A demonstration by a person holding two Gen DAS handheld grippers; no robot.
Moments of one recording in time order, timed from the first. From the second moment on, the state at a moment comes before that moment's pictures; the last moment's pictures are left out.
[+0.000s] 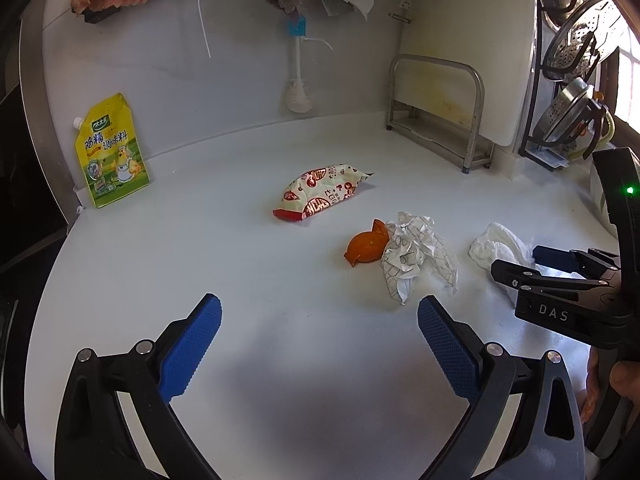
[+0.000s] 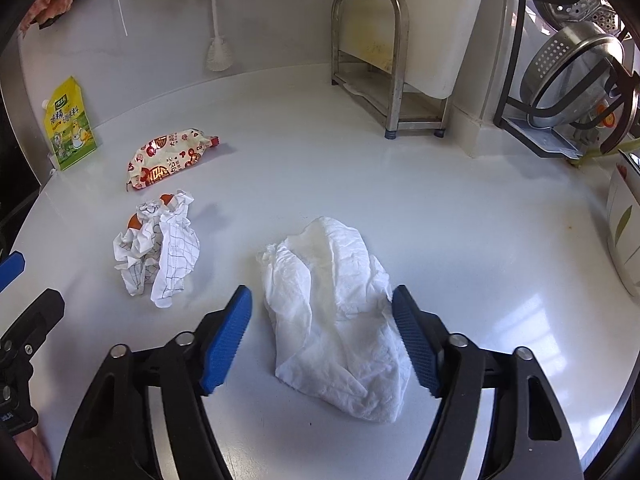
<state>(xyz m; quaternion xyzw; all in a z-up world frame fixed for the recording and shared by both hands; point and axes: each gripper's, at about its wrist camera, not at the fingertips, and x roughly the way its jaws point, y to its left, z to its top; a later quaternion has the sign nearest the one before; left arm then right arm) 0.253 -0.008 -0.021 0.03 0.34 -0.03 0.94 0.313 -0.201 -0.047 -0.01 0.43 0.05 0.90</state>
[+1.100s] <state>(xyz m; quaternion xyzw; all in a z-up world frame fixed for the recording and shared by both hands) 0.316 -0.082 -0.040 0.01 0.41 0.00 0.91 0.301 -0.286 -0.022 0.13 0.37 0.06 0.92</state>
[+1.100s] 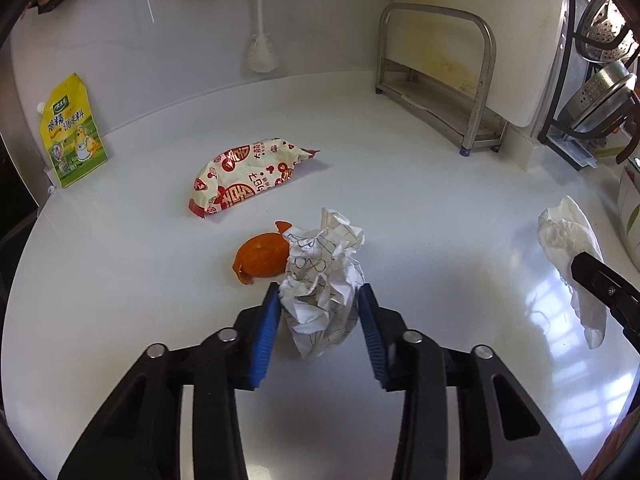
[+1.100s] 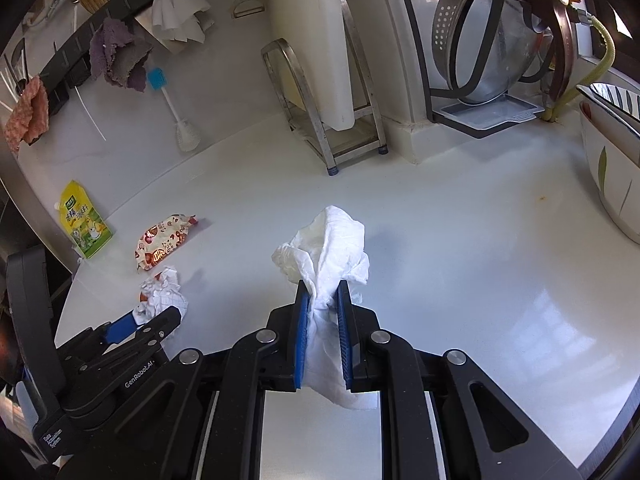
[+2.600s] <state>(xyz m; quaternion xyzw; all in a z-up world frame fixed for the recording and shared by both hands) 0.006 0.002 -0.003 0.03 0.34 -0.09 0.94 -0.050 -0.226 -0.021 0.15 0.32 0.04 0.94</state>
